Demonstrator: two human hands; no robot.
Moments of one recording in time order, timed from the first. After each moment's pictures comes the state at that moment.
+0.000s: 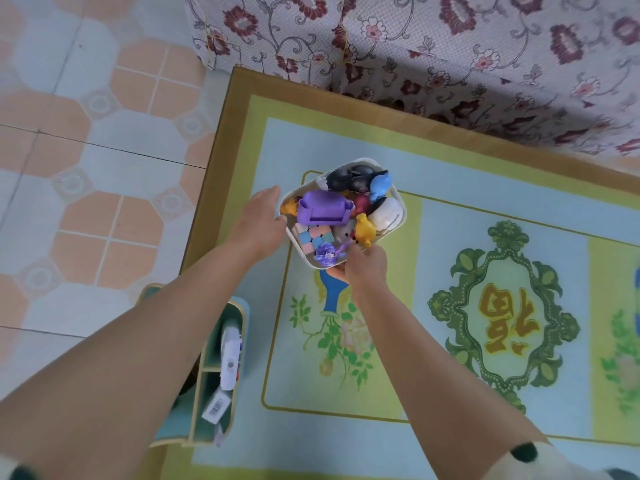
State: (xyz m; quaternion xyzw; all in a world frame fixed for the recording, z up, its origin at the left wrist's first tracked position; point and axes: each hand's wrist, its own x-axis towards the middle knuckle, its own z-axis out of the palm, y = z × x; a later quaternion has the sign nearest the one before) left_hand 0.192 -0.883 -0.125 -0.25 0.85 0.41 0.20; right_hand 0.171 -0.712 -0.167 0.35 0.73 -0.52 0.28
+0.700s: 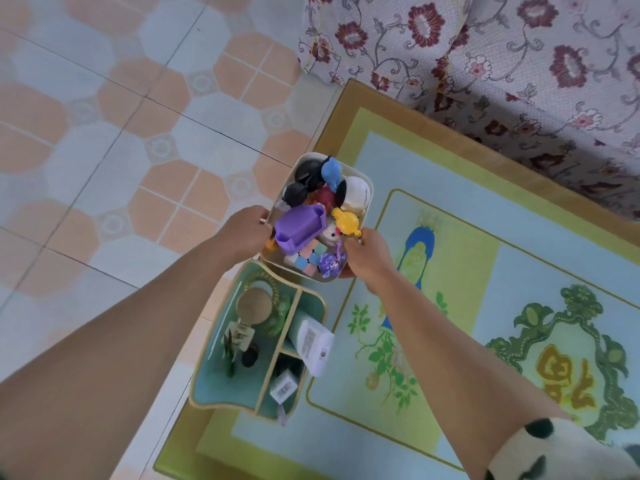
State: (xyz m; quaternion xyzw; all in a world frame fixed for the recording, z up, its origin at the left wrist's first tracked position) left_hand 0.288 -0.997 -0.128 -0.41 0.77 0.45 0.21; right_hand 0.186 -0.823 -0.168 0.03 0.83 -0.37 0.41
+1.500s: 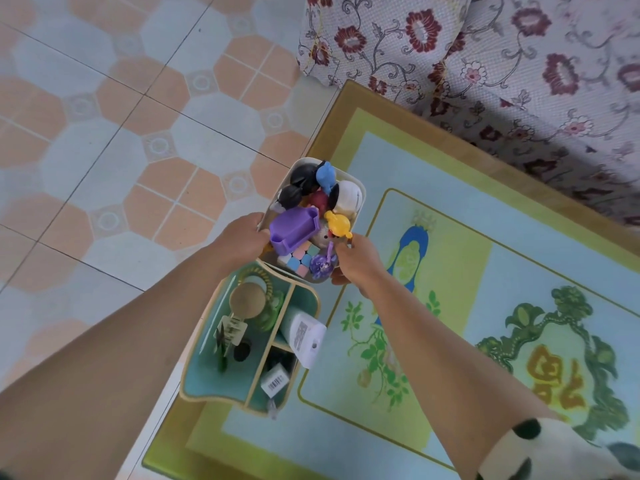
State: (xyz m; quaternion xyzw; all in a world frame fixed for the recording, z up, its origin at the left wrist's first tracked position) left_hand 0.302 -0.984 -0.135 -0.40 0.77 0.46 0.21; right_hand 0.198 -0.820 -0.164 0.03 0.83 -0.33 0.46
